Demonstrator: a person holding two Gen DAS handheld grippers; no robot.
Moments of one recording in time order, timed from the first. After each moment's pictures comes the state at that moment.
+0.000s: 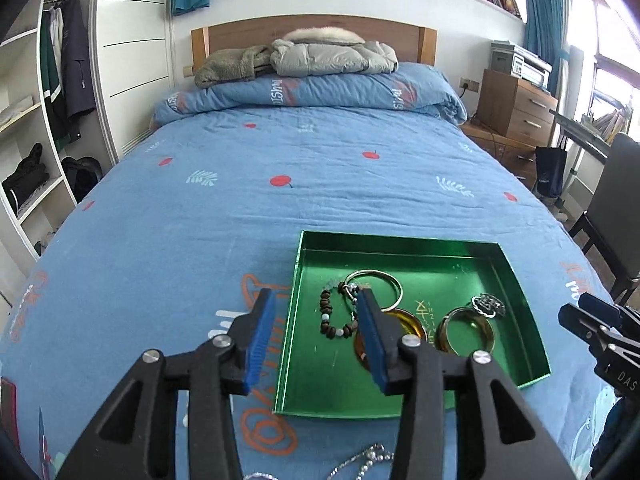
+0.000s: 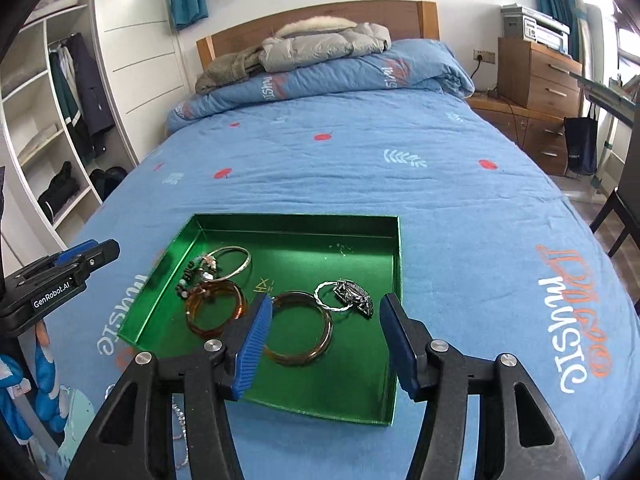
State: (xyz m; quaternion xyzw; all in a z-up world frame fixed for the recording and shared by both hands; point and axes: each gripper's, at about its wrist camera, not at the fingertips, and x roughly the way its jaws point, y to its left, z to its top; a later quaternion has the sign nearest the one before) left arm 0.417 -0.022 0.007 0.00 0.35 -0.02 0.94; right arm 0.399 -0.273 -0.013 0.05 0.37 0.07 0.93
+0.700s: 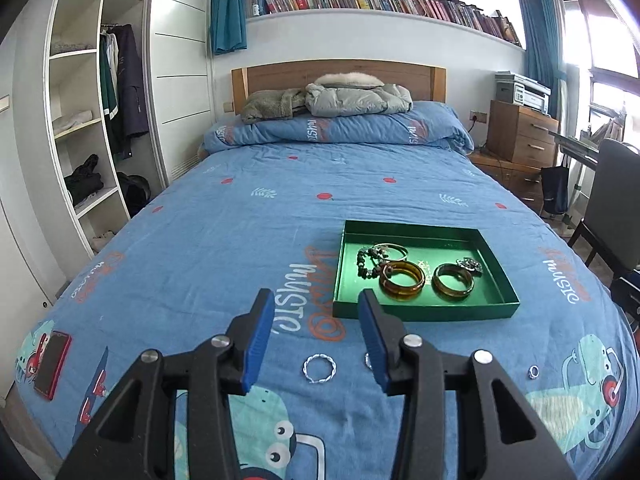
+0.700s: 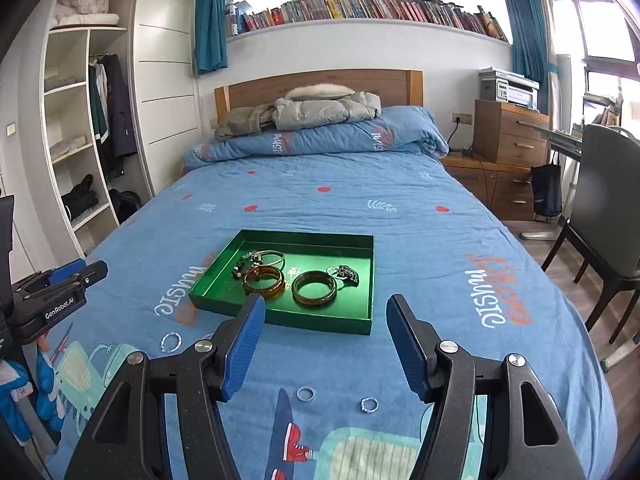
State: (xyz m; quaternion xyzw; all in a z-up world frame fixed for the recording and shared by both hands) left arm 0.232 0.009 0.046 0.01 0.28 0.03 0.96; right arm 0.205 -0.260 0.056 0.03 0.27 0.04 0.96
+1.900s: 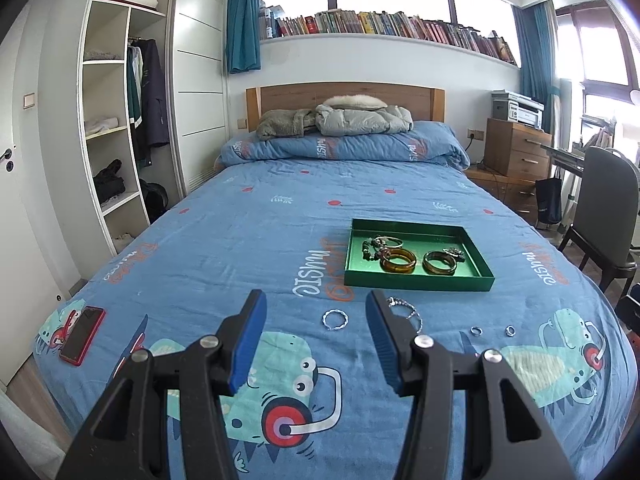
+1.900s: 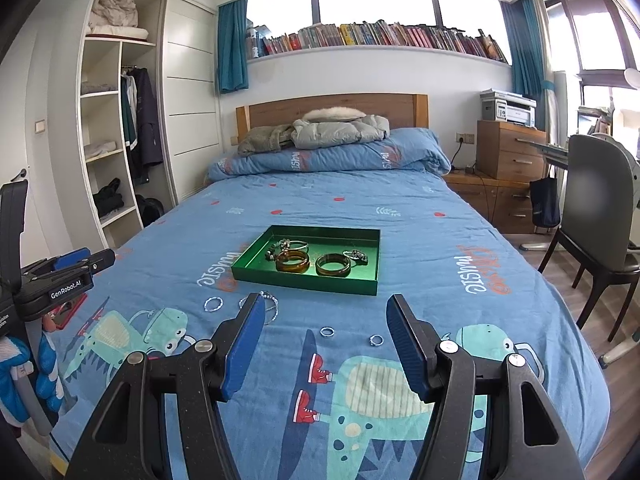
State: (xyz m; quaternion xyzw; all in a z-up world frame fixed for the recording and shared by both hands) left arm 0.105 0.024 0.058 0.01 0.24 0.04 0.97; right arm 0.071 -0.261 0.056 0.02 0.23 0.06 0.97
